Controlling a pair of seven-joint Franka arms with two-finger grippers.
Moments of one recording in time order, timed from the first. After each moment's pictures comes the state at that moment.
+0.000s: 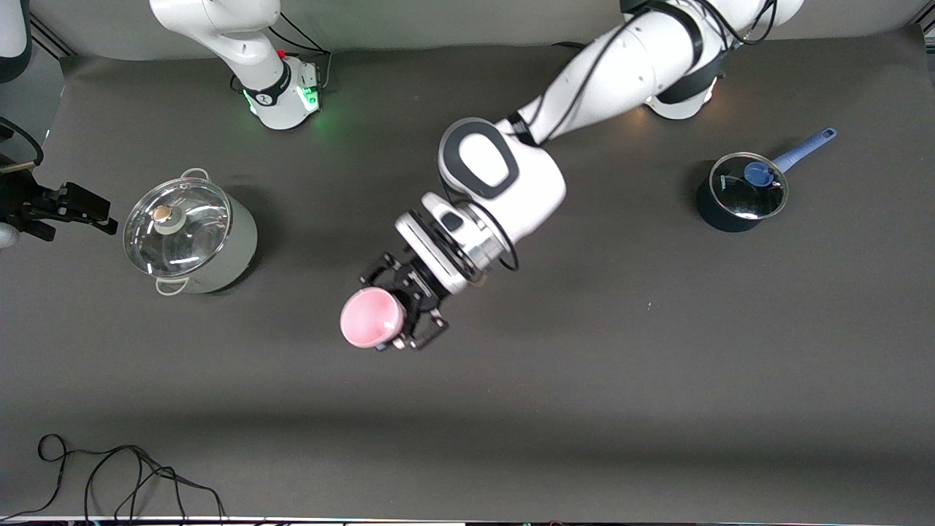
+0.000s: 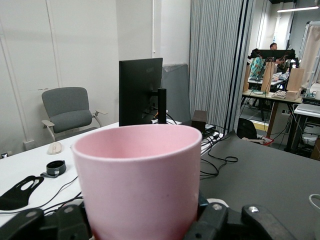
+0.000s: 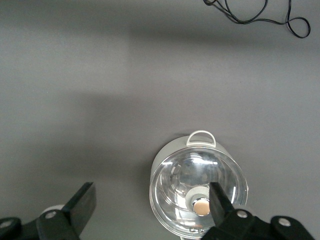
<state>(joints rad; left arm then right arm) -0.55 1.03 -0.77 -0.80 -1.37 3.36 1.96 0.02 0.00 -0.09 -1.62 0.00 1.65 -0.13</state>
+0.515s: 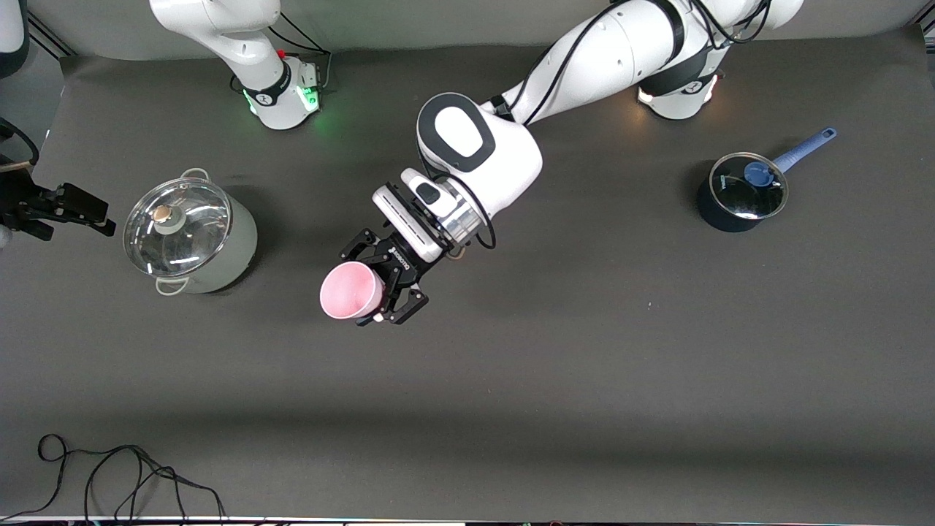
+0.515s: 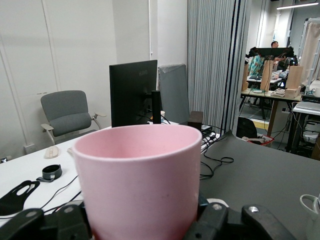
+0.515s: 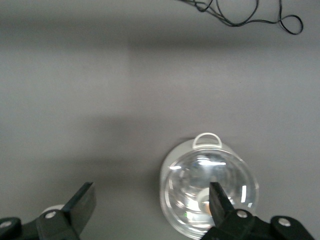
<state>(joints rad) -0.60 1.03 -0.76 -0.77 -1.36 3.40 1.96 0.04 0.01 -0.08 -1.58 0.01 1.64 0.04</state>
